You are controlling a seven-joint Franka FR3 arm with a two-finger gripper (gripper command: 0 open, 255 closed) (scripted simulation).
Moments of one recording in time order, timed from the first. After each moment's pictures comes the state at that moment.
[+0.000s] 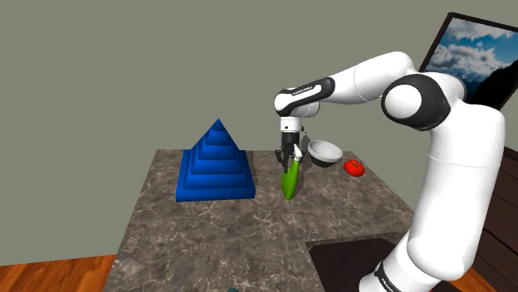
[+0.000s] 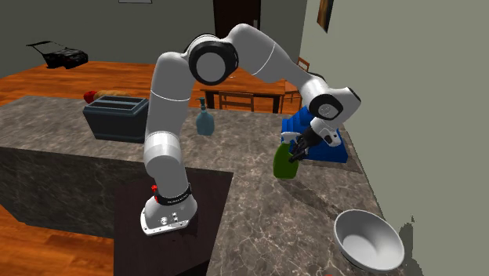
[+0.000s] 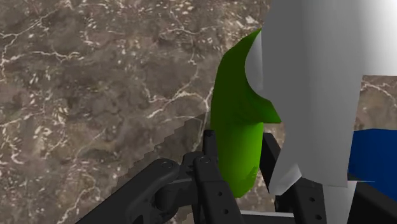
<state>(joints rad) -0.12 0.33 -0.15 -1.87 0.20 1.69 0.25</state>
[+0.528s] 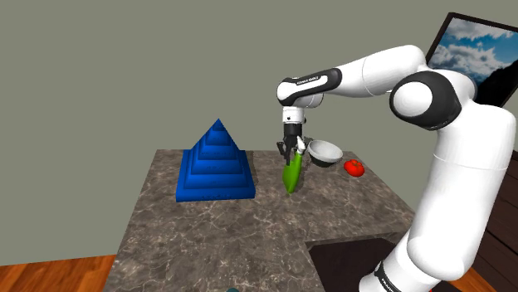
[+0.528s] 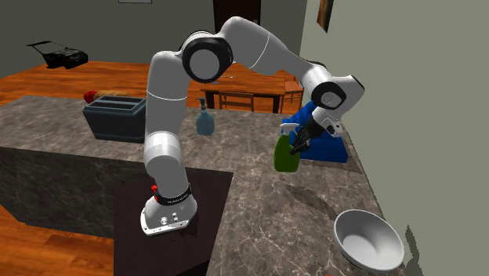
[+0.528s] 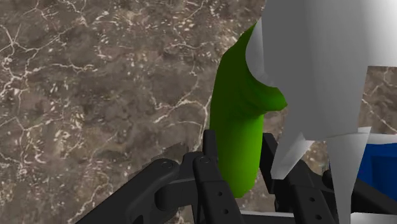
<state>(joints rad) -0.12 0.28 -0.15 -1.83 0.19 1.60 0.27</state>
